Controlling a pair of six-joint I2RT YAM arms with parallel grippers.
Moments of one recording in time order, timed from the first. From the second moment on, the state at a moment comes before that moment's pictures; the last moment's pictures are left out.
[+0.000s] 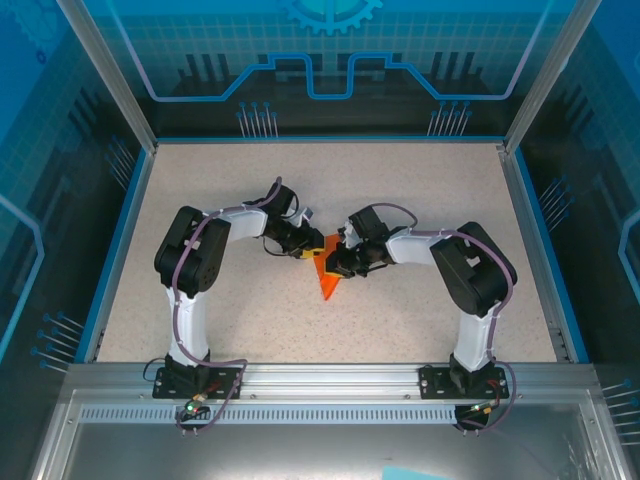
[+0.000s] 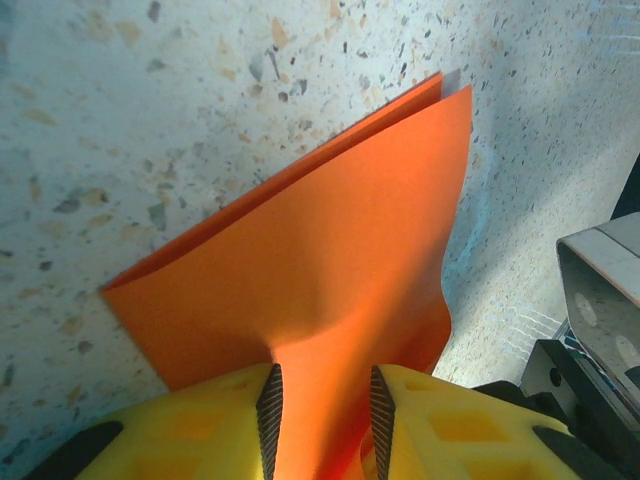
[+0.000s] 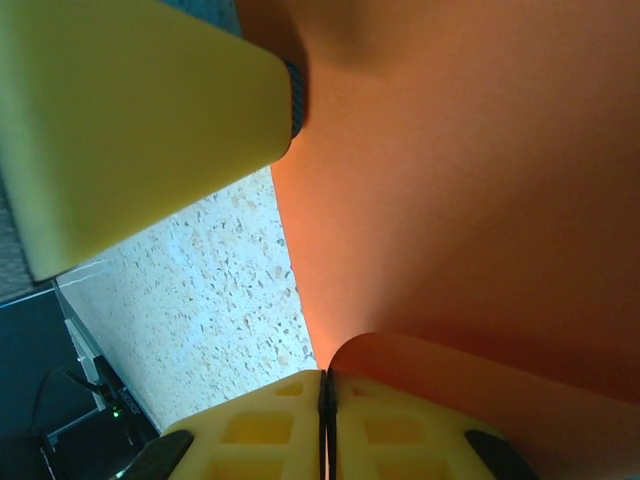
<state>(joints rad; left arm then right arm) -0.35 2.05 1.24 -0.37 0.73 -0.60 0.57 1.89 1.01 -0.17 -0.61 0.77</state>
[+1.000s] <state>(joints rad) -0.34 2.06 1.24 -0.38 0.75 -0.58 0.58 1.91 1.06 -0.28 -0.53 0.70</state>
